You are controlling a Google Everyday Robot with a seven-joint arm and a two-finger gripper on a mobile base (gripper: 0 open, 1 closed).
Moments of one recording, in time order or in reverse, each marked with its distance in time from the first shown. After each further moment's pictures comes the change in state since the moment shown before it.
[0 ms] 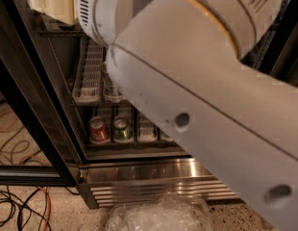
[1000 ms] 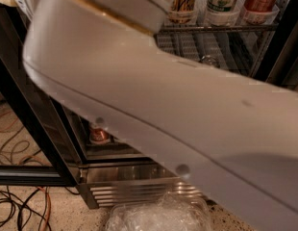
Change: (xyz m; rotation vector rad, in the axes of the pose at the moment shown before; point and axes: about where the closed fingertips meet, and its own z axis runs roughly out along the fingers) arm -0.020 0.065 0.026 -0.034 -0.056 -0.050
